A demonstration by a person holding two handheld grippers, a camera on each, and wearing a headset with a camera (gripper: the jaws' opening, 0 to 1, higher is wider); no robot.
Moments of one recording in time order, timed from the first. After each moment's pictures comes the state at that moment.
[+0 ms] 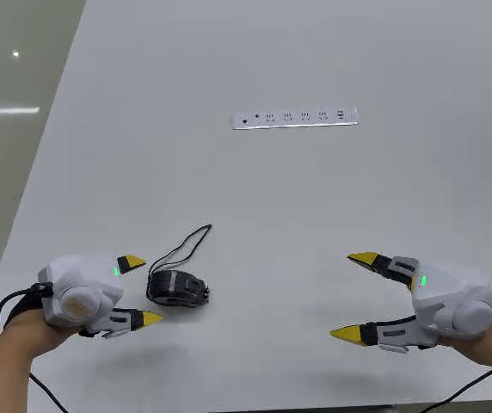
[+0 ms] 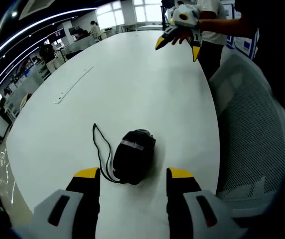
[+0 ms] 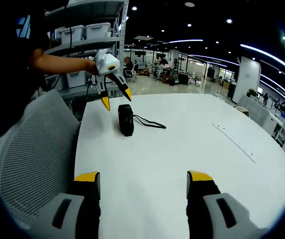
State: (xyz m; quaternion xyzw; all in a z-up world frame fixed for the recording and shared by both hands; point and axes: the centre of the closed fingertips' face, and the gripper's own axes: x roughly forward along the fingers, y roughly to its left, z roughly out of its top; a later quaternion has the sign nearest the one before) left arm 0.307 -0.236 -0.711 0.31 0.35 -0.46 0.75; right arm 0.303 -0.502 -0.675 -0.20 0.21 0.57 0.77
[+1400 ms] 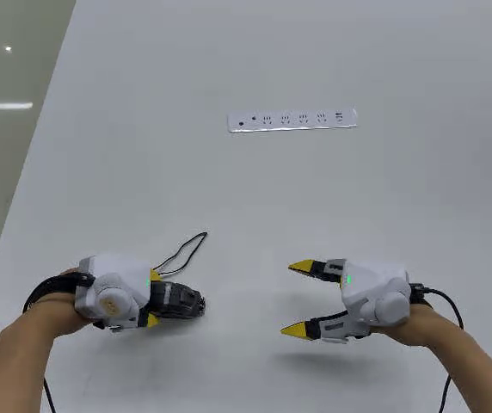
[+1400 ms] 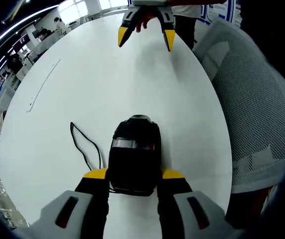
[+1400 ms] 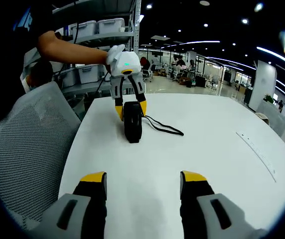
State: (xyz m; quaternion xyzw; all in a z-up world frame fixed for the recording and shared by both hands) left arm 0.320 -0.245 -0.759 0.39 0.37 -0.53 0.65; right arm 0.319 -0.425 -0.717 -0.21 0.20 0.63 0.72
